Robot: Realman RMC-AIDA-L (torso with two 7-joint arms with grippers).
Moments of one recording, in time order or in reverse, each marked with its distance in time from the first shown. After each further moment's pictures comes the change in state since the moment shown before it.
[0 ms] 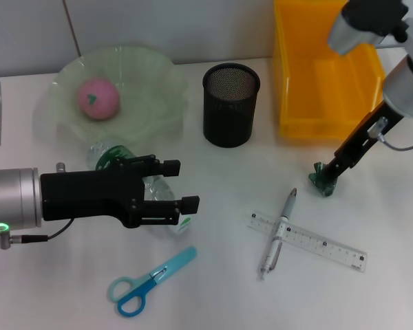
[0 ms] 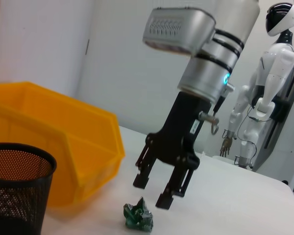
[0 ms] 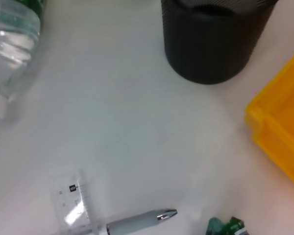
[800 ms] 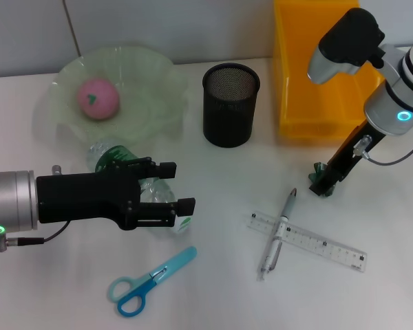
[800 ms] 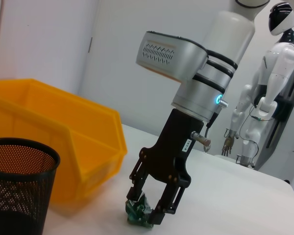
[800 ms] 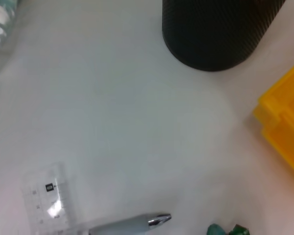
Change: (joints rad) left arm 0.007 0.005 0.000 -0.002 0.000 0.001 0.000; right arm -0.003 0.019 -0.071 0.098 -0.012 0.141 0.003
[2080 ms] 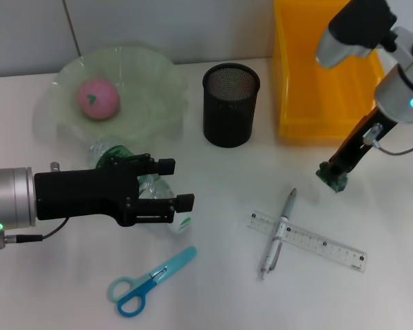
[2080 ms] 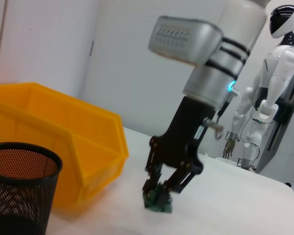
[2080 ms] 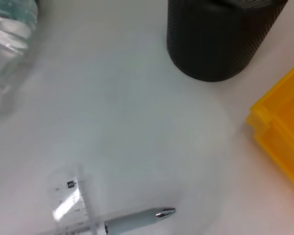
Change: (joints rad) left arm 0.000 0.003 -0.002 0.008 -0.007 0.002 -0.009; right arm -0.024 0.010 0.022 -0.172 -0.006 -0.145 0.017
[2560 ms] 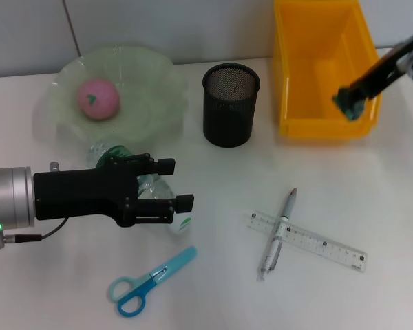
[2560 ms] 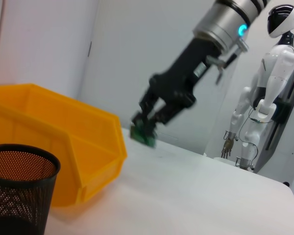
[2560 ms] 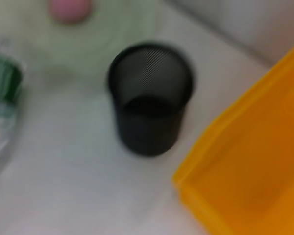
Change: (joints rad) left arm 0.000 0.002 0.000 0.002 -0.001 0.007 0.004; right arm -0.017 -0.008 0.167 -0.336 0.016 -0.135 0.046
